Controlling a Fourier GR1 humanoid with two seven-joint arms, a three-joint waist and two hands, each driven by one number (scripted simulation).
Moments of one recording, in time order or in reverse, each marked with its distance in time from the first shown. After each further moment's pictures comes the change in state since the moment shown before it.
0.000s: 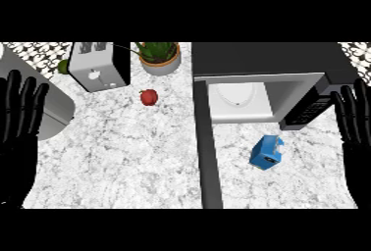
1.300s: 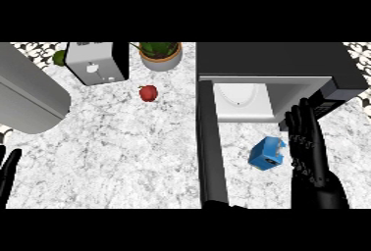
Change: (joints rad) left arm 0.447 -0.067 0.007 -0.259 0.141 -0.103 0.020; right arm 0.020 0.103 0.490 -0.109 0.526 -0.415 0.365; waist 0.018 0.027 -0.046
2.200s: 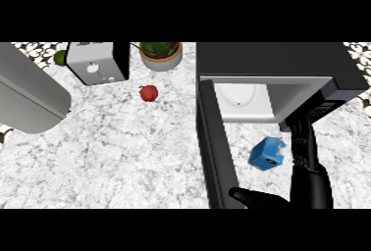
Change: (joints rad) left arm 0.172 -0.022 0.150 -0.024 0.113 -0.181 -0.061; right arm 0.140 -0.030 -0.166 0.258 -0.261 -0.052 -0.330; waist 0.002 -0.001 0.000
